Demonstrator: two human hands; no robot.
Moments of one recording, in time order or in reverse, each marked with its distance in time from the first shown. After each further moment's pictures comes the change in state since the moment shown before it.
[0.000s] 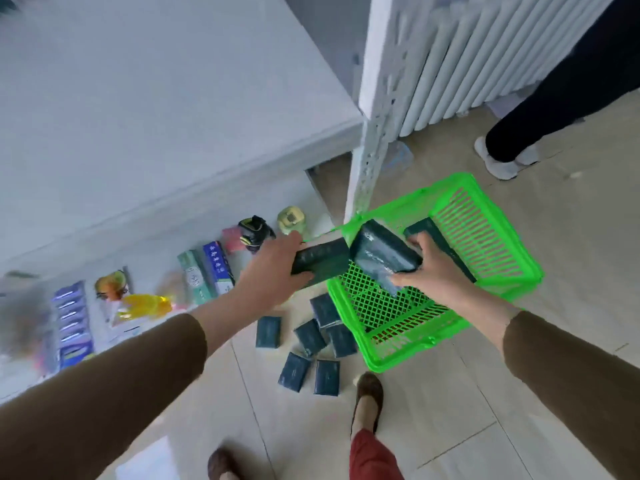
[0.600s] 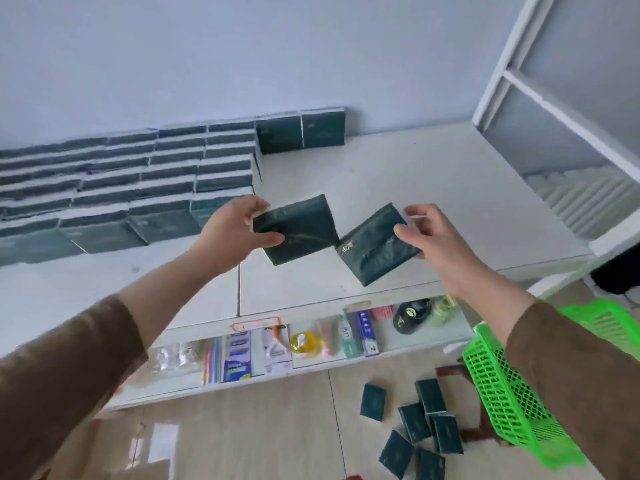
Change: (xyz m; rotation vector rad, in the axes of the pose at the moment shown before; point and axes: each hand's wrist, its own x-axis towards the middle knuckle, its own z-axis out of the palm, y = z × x) left_hand -0.225 -0.288 -0.395 -0.333 0.414 -0.253; right_hand -0.078 -0.461 0.179 0.519 -0.047 -0.383
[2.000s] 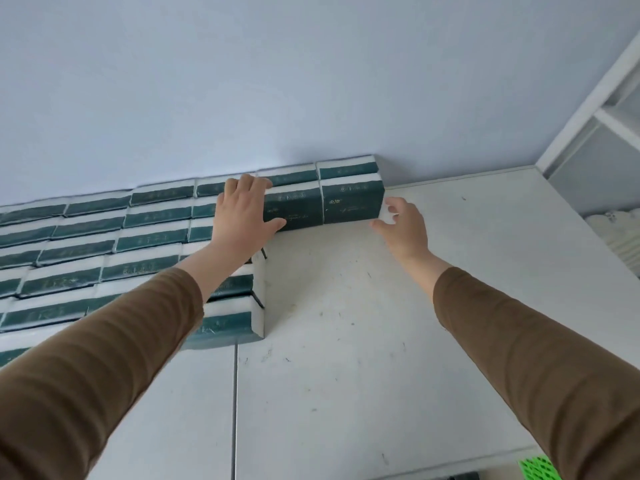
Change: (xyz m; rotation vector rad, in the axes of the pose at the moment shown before) left_hand 0.279 -0.059 0.001 0.558 0.227 0.119; right_hand 0.311 0.016 0.075 -0.481 0.230 -0.111
